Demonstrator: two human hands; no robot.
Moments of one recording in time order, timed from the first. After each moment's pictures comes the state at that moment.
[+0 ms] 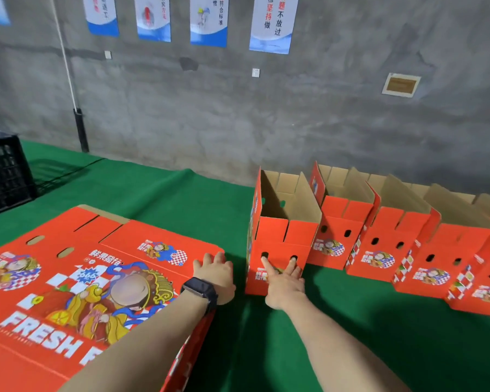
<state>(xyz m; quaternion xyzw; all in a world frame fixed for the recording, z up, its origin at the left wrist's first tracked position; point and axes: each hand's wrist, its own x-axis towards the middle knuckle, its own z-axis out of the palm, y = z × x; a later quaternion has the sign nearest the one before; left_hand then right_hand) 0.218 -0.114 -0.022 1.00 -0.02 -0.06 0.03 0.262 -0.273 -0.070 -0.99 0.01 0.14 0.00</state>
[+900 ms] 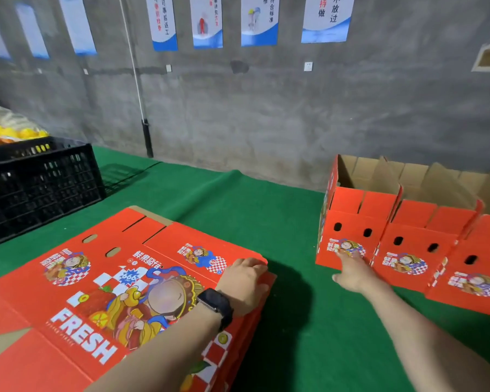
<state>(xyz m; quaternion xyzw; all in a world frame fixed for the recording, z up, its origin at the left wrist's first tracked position) 0.245 -0.071 -0.050 0.99 -0.08 0.06 0.11 0.366 -0.317 -0.074 -0.98 0.00 0.10 0.14</state>
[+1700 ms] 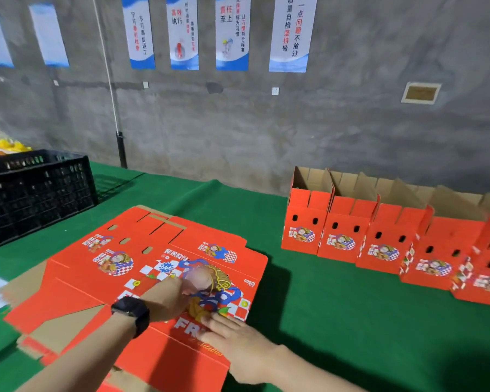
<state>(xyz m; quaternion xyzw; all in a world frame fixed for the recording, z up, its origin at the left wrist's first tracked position) 0.053 -0.004 0.004 0.99 -0.04 -0.06 0.14 0.046 -0.211 -0.050 -0.86 -0.50 0.10 0.06</state>
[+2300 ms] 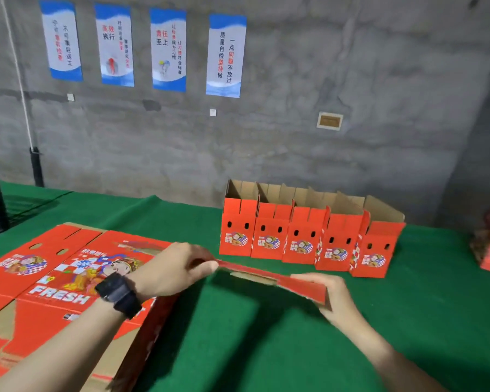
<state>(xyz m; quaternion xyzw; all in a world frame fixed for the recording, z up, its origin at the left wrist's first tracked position) -0.009 -0.133 0.114 0.93 -0.28 0.11 0.22 -0.037 -0.444 0.057 -0.86 -0.08 -0.12 0.50</state>
